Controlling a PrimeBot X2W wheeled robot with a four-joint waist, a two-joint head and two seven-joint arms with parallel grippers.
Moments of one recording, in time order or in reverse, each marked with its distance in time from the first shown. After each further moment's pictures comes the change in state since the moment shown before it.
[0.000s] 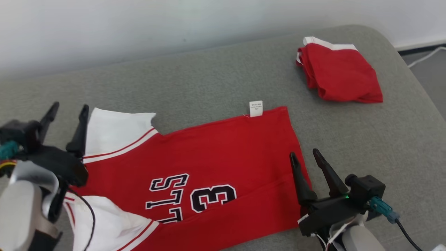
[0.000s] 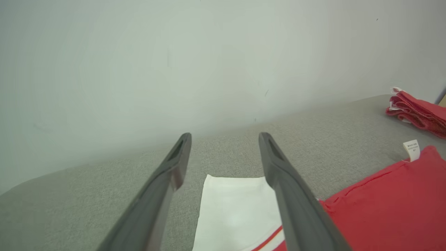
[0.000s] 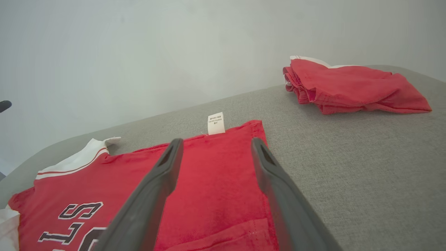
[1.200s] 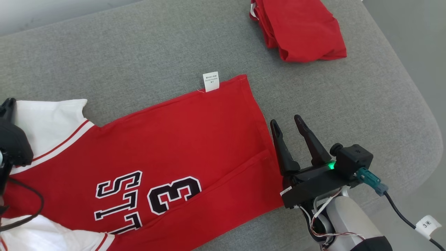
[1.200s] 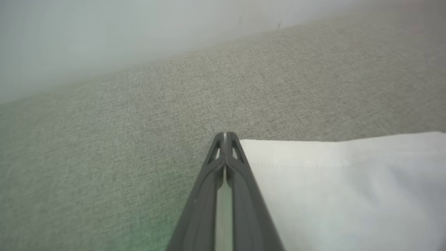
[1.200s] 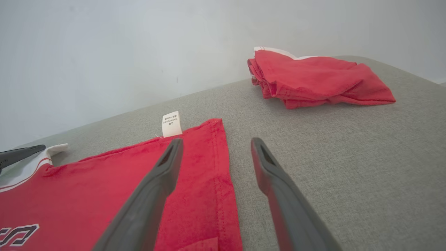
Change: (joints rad) left arm -0.347 0.165 -0.097 0.528 -0.038 -0.014 0.068; right arm -0.161 0.046 0.056 0.005 0.016 0.000 -0.004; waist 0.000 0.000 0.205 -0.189
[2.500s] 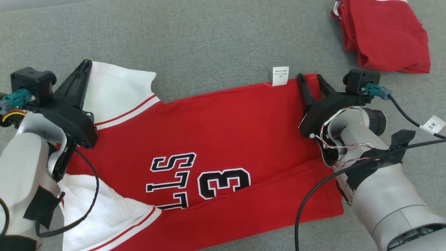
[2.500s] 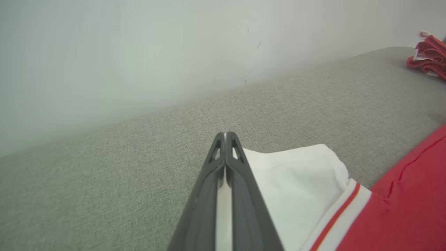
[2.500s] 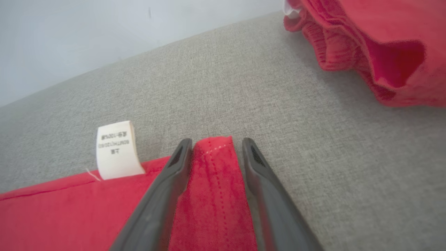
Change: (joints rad) left arm 0.055 -0.091 -0.176 -0.371 -0.093 0.012 -0.074; right arm -0.598 -0.025 0.046 0.841 0.196 0.000 0.057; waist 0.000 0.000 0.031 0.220
